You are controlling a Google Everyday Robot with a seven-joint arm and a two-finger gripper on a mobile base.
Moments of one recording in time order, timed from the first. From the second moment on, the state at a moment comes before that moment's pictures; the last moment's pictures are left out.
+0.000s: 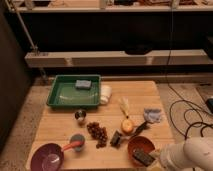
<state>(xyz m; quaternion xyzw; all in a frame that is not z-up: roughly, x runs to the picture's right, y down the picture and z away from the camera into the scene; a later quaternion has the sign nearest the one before) 0.219 0.319 0.644 -0.31 -0.09 0.32 0.89</state>
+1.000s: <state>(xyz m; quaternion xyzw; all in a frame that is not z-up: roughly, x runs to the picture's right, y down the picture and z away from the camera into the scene) 0.221 0.282 0.672 -0.29 -0.08 0.35 0.89</state>
